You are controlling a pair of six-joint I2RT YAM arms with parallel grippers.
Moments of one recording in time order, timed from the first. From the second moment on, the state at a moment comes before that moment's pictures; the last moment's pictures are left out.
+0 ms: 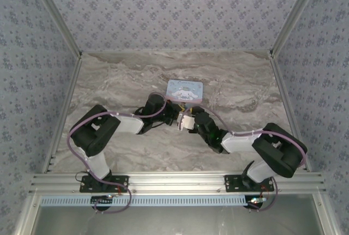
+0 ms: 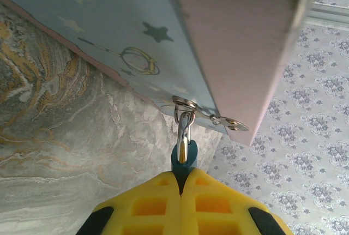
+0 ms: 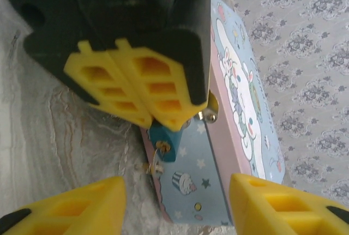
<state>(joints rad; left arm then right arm) -0.72 1.77 0.74 0.56 0.30 -1.60 0.84 1.48 0.44 0.60 0.37 -0.85</state>
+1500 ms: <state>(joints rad) -0.72 1.77 0.74 0.60 0.30 -1.63 0.82 1.56 0.51 0.59 0.34 -0.80</state>
